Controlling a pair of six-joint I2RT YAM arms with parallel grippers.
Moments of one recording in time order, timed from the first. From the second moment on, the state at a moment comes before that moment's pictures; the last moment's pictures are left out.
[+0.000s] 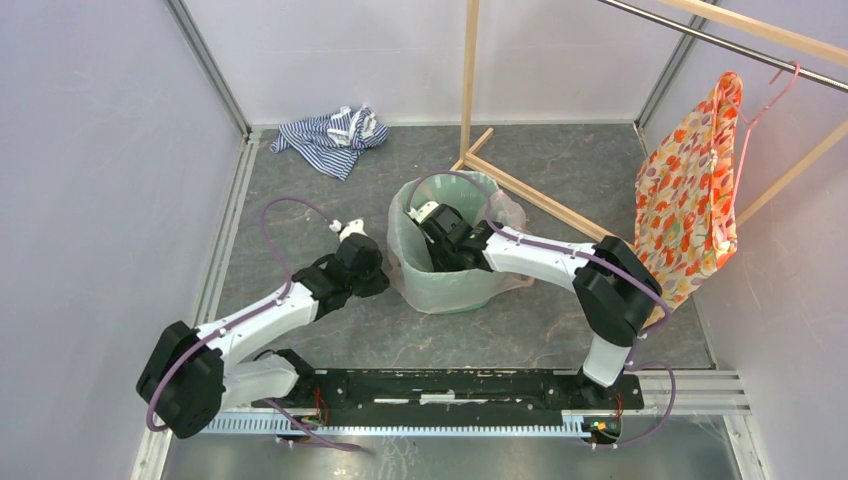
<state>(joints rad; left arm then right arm) -0.66 1.14 0.58 -0.28 -0.18 -0.80 0.88 1.77 1.20 -0.47 0.27 0.05</state>
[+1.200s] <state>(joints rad) -0.51 1.27 0.52 -0.06 0.14 -0.80 0.87 1.78 1.19 -0.45 0.31 0.09</state>
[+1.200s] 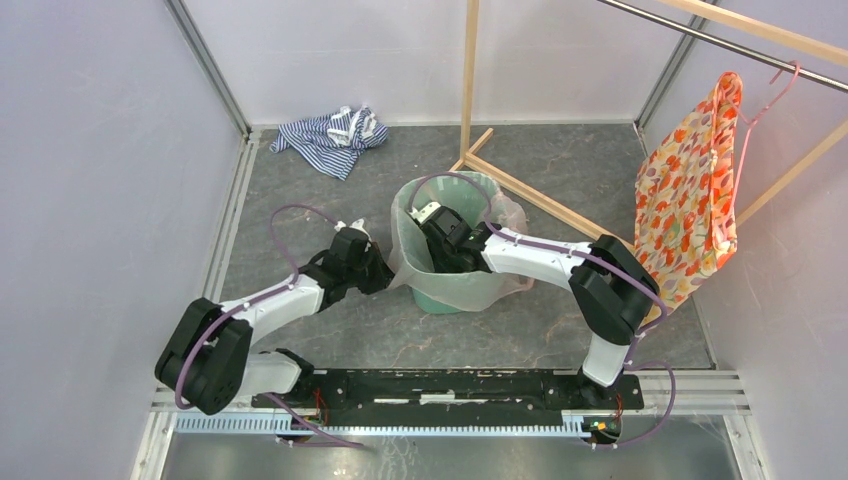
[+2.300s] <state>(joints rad) -0.51 1.29 0.63 -0.11 0.08 -0.80 0.87 1.73 1.32 -0.63 0.24 0.04</state>
